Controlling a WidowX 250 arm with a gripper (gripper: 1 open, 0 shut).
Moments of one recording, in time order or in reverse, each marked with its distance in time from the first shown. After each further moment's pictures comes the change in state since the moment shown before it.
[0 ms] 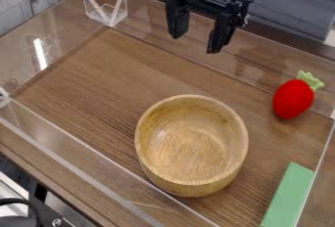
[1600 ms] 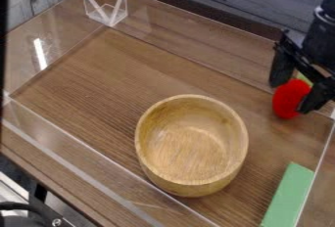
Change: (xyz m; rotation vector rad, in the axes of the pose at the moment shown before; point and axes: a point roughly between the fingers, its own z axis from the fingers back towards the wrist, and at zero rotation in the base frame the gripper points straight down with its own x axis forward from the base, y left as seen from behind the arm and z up) arm 0.045 -0.122 -0.064 0.084 0.057 -0.492
